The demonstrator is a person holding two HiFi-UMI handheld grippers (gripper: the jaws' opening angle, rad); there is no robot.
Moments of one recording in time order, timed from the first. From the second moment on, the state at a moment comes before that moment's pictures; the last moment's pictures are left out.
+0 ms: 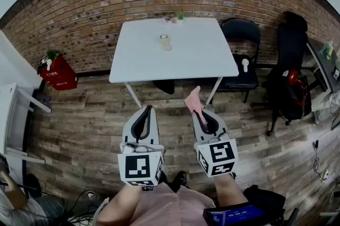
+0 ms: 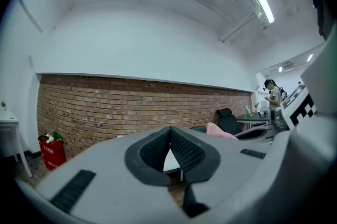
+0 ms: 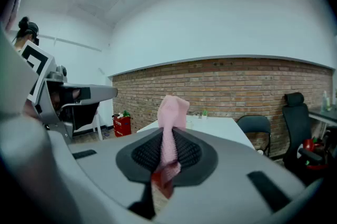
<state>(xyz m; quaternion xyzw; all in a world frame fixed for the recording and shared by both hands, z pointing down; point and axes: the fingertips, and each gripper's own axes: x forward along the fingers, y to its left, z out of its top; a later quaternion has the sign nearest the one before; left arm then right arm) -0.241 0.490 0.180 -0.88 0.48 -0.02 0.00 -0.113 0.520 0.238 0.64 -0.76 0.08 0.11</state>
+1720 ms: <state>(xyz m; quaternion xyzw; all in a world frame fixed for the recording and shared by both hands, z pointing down) -0.205 0.245 0.223 -0.88 0.46 -0.05 -0.02 -0.067 0.270 0.255 0.64 -0.76 0.10 0.10</state>
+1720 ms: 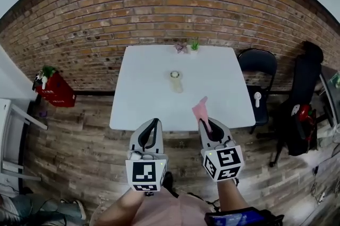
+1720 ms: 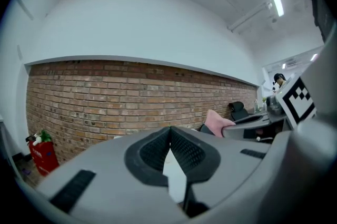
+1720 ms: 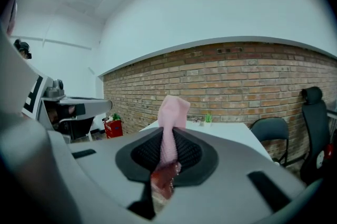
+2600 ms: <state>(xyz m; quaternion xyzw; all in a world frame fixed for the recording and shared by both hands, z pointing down) -0.118 0.133 0.301 -0.88 0.45 -0.14 -0.08 0.015 0.142 0.301 0.62 -0.76 0.14 0.10</state>
